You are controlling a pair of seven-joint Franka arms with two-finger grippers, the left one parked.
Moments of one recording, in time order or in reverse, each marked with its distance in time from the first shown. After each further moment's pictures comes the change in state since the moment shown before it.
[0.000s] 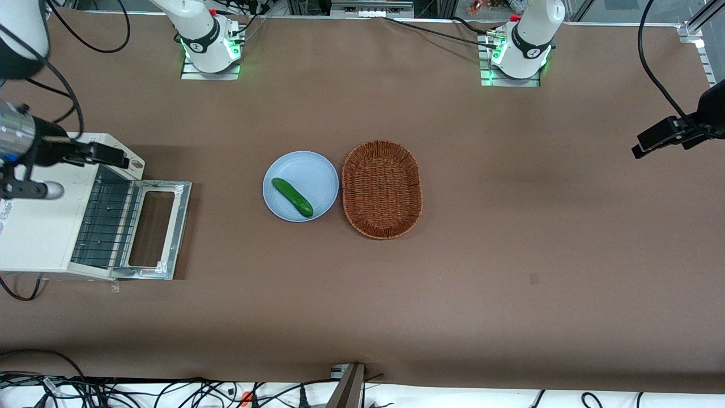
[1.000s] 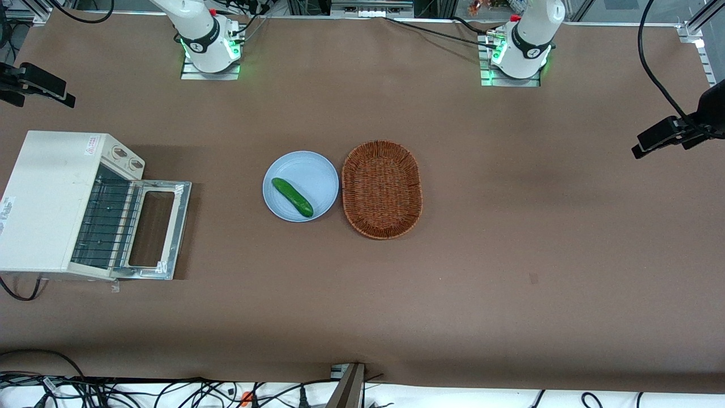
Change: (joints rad) arm -0.027 -0.180 -0.030 -0.050 -0.059 -0.099 -0.083
